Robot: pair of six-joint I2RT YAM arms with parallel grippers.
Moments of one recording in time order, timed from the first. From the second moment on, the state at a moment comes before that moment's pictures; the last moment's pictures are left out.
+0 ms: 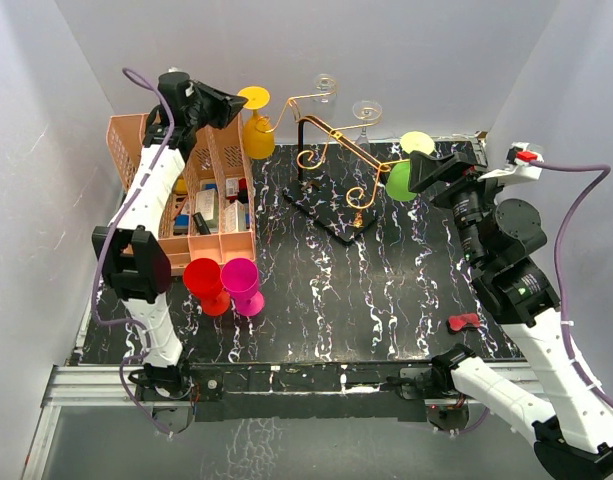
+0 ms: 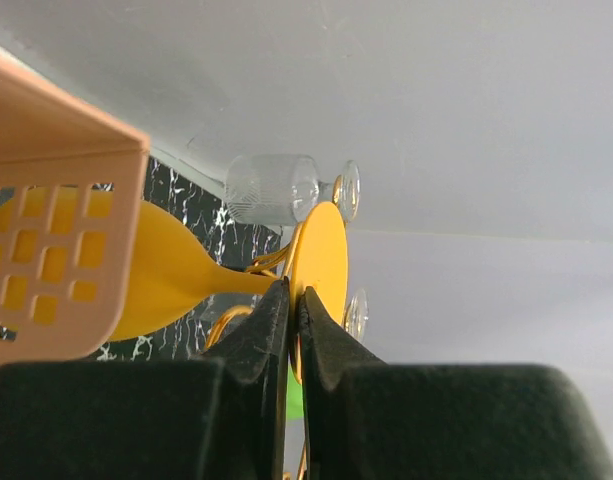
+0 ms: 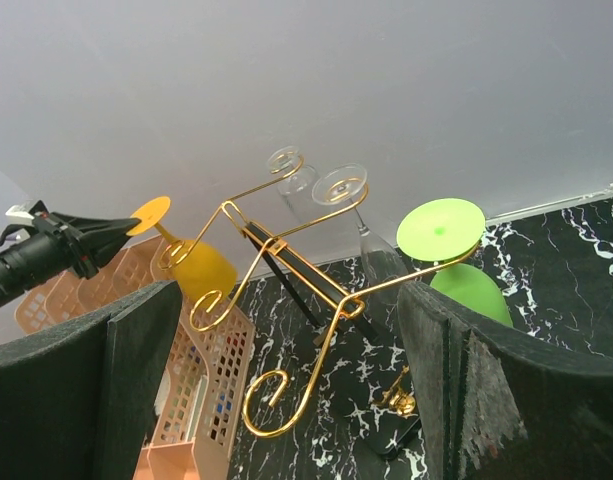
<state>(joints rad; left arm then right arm) -0.13 1.95 1.98 -0.29 0.27 -1.19 0.46 0.78 1.14 -0.17 0.38 0.40</state>
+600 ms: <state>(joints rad) -0.08 1.59 1.51 -0.10 0.33 -1.37 0.46 0.80 1.14 -0.18 0.35 0.42</state>
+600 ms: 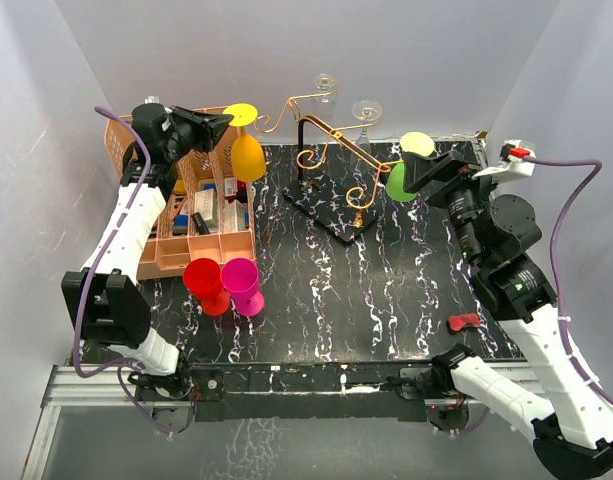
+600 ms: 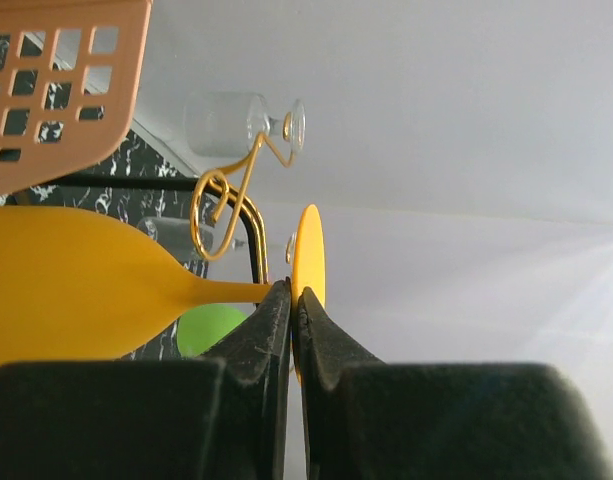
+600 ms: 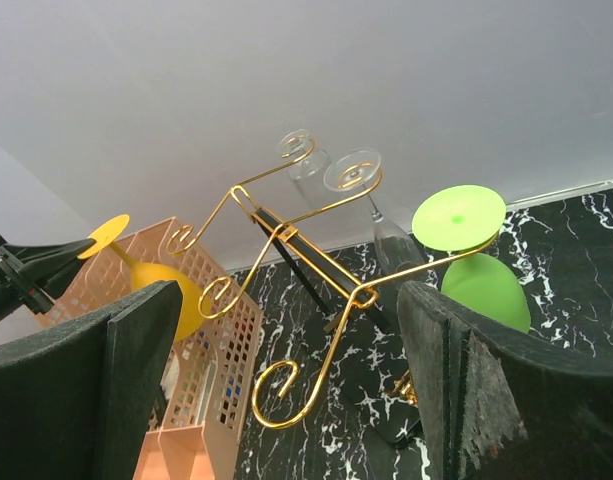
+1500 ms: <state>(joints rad) -0.07 1.28 1.14 1.06 0.72 -1.90 0.46 1.00 1.11 0.15 -0.34 0.76</state>
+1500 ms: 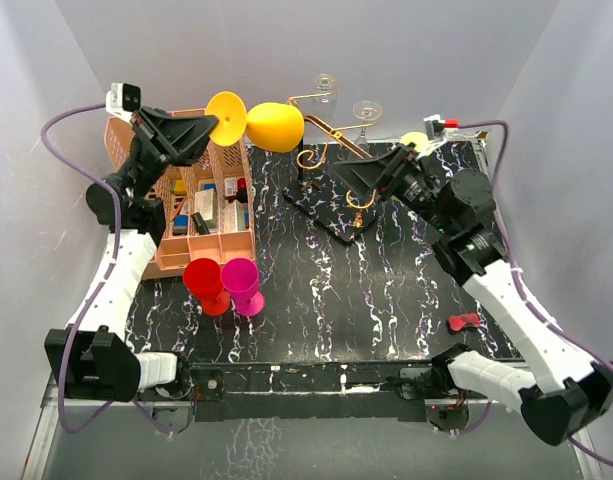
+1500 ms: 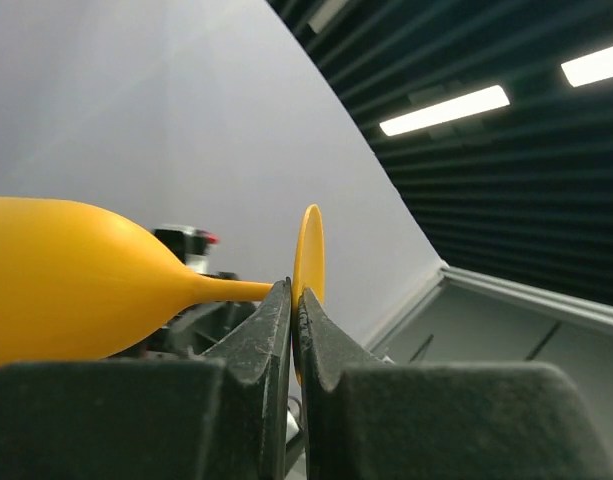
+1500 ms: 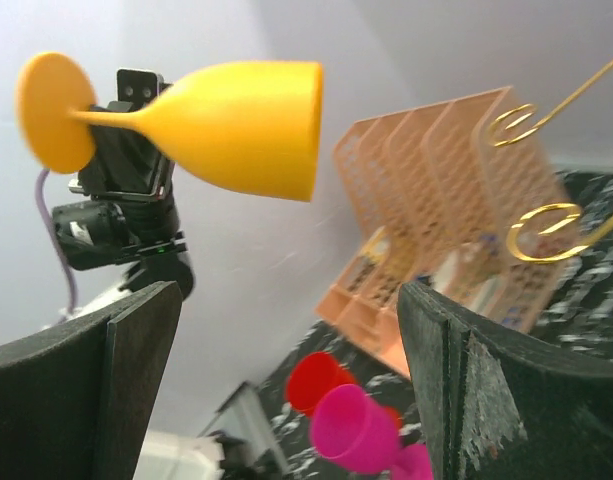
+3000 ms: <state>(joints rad) -0.12 1.12 0.86 1.28 0.67 -1.92 0.49 1.35 1.01 1.42 -0.68 1.56</state>
